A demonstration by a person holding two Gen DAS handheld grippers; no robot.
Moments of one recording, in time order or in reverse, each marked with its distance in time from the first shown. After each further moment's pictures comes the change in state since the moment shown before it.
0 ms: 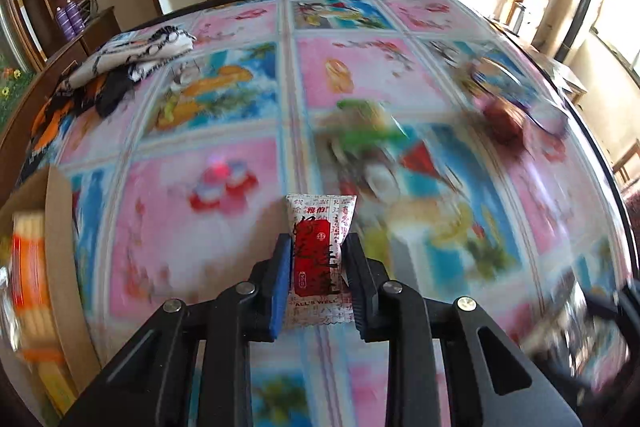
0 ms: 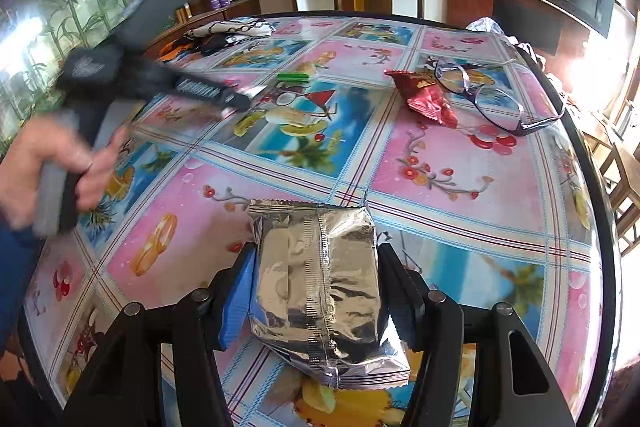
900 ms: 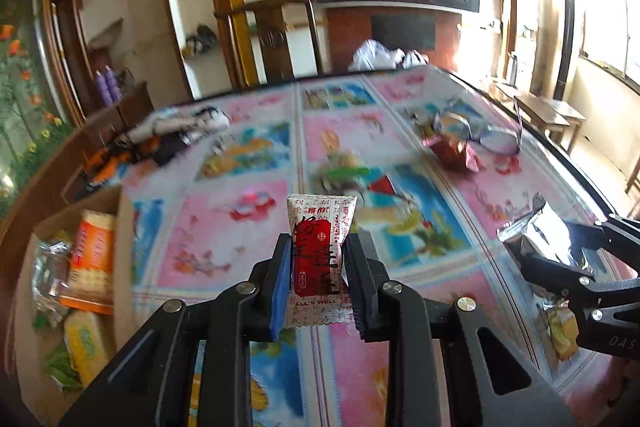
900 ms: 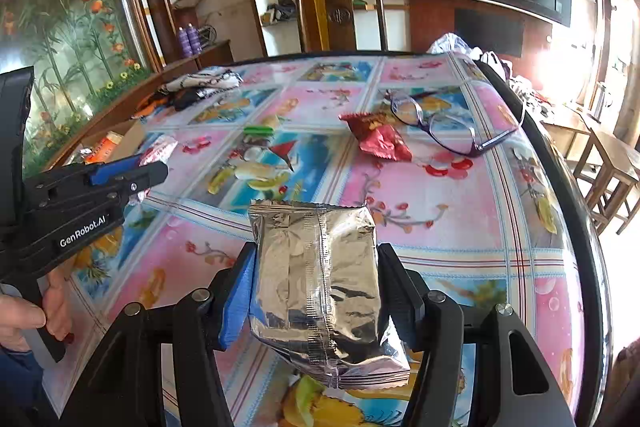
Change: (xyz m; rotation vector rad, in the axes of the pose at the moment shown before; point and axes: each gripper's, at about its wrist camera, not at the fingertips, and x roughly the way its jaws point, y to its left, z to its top) left arm -0.078 -0.027 -0.052 0.045 -0.364 0.126; right arm -0.023 -0.017 0.008 0.110 -0.150 -0.048
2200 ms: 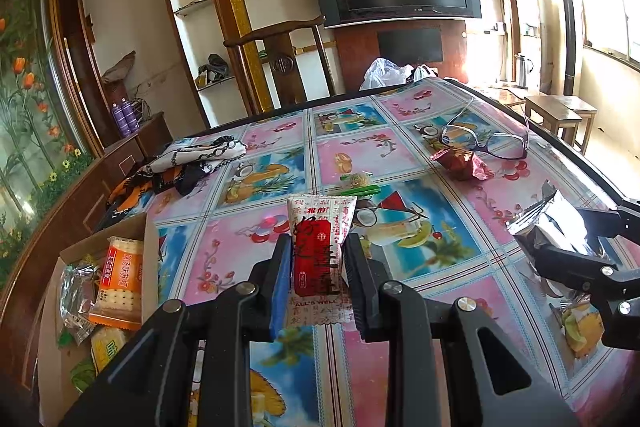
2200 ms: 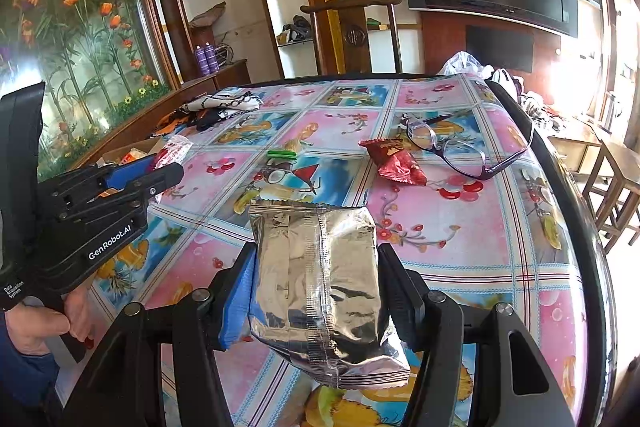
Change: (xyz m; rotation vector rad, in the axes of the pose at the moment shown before) left arm -0.010 -0.005 0.000 0.050 -0.063 0.064; right arm -0.014 0.004 0.003 -0.007 -0.071 0.058
